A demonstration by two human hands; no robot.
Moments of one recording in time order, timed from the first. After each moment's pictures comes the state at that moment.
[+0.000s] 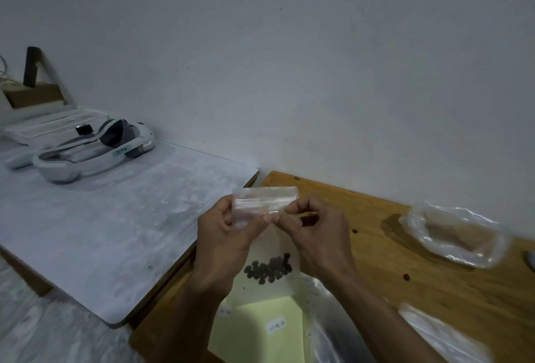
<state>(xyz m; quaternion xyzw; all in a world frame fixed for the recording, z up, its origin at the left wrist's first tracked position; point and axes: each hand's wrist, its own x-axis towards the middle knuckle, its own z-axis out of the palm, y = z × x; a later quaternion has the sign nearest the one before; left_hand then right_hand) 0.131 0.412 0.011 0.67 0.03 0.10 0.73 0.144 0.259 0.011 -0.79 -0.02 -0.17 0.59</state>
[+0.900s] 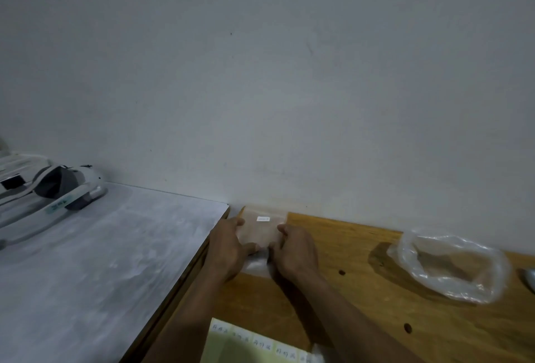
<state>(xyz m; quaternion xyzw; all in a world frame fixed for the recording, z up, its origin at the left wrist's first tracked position) 0.305 0.382 -0.046 0.90 -0.01 0.07 0.43 0.295 0.239 -0.068 -0.91 0.11 -0.13 0.37</state>
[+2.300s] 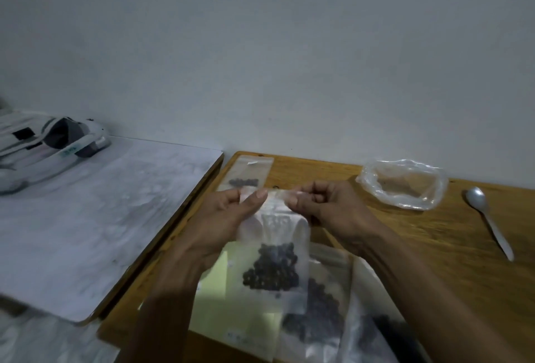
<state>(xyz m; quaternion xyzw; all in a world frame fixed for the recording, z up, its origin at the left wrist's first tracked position) 0.132 0.378 0.014 0.71 -0.05 -0.13 0.69 0.121 0.169 0.012 -0.72 0.00 0.04 0.70</state>
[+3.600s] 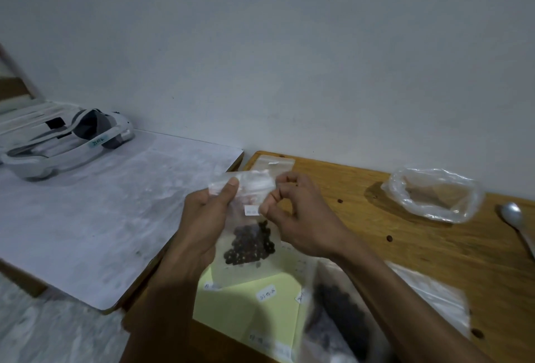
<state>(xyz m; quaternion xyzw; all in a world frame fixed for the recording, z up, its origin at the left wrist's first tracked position) 0.141 0.413 0.009 0.65 0.09 0.04 0.75 0.124 0.244 0.023 -0.90 -0.14 -0.03 0.40</state>
